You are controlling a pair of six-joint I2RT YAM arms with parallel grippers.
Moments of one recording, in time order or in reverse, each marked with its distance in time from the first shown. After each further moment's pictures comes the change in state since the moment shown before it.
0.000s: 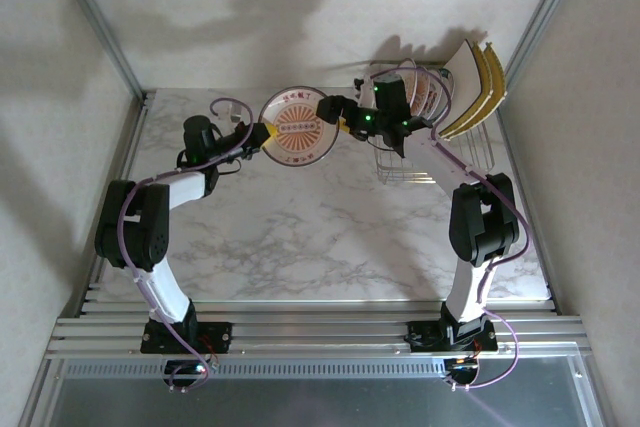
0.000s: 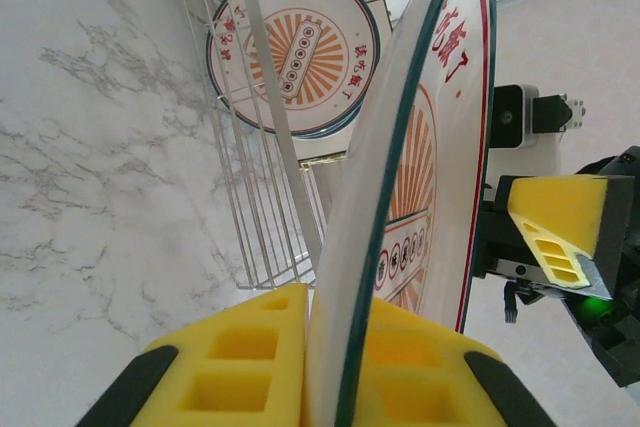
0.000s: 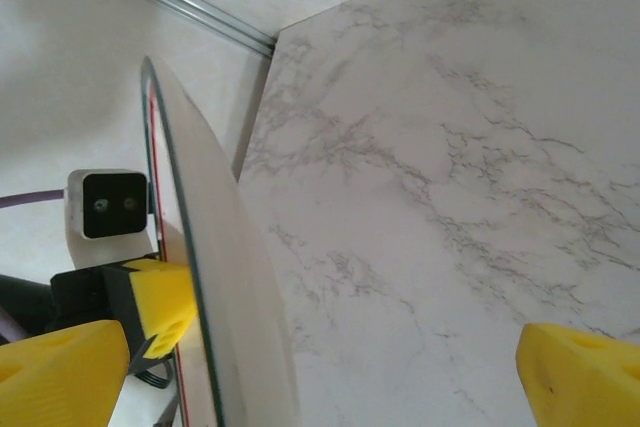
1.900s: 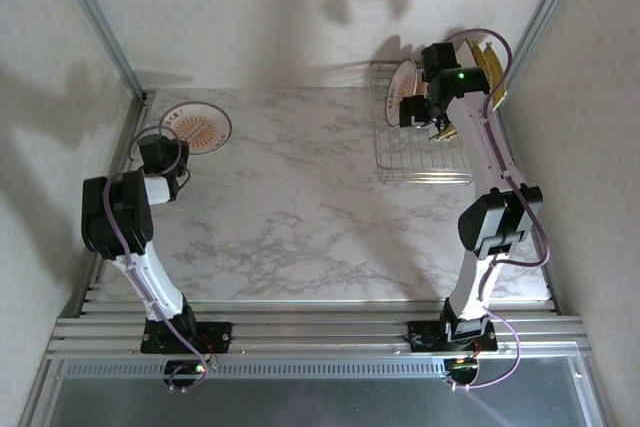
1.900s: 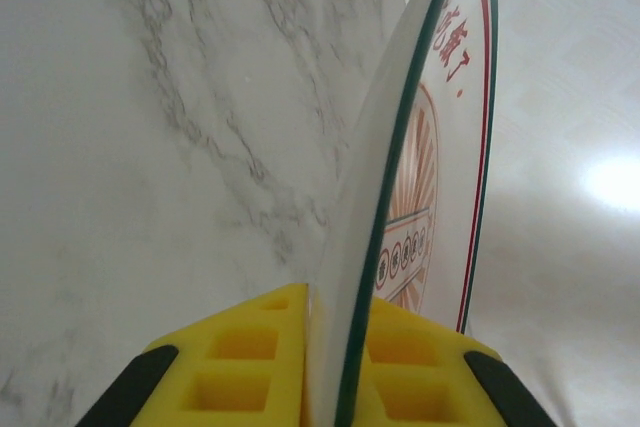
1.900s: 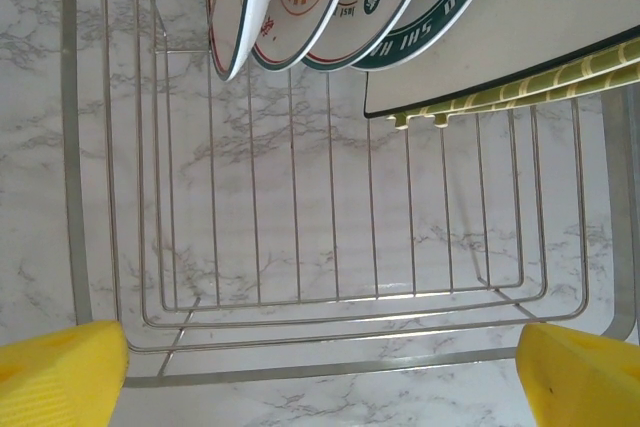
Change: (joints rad) left arm 0.341 0.127 -0.040 -0.158 -0.755 -0.087; right arm -0.198 0.027 0.535 -1.076 0.790 -0.548
